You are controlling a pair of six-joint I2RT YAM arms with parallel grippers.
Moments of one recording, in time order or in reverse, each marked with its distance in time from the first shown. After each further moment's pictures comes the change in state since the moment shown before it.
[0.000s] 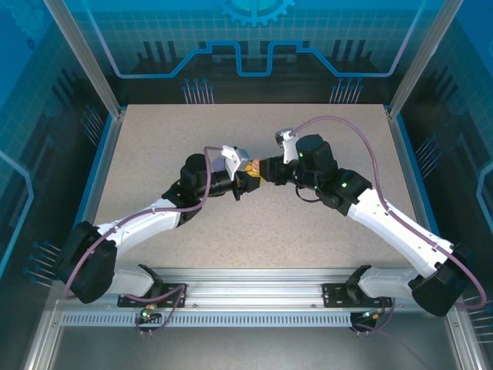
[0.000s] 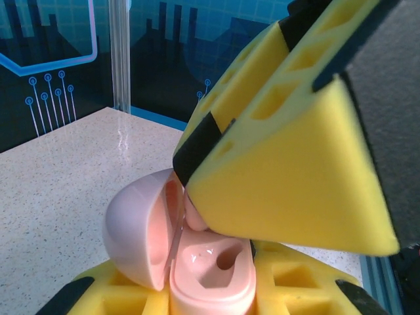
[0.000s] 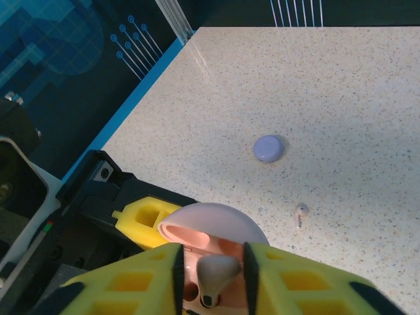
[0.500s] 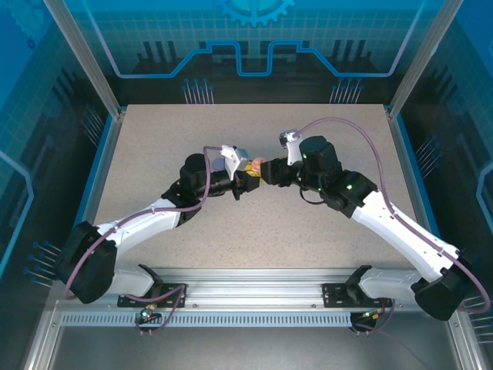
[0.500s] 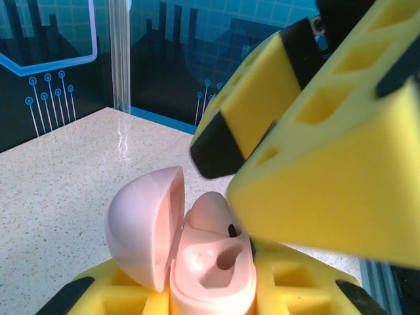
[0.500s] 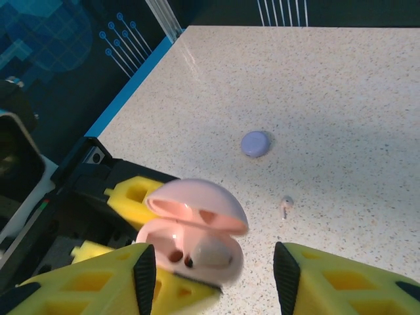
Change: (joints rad) left arm 0.018 0.000 -0.004 0.004 0.001 -0.009; right arm -0.009 -0.048 0.002 -0.057 0.032 -0.013
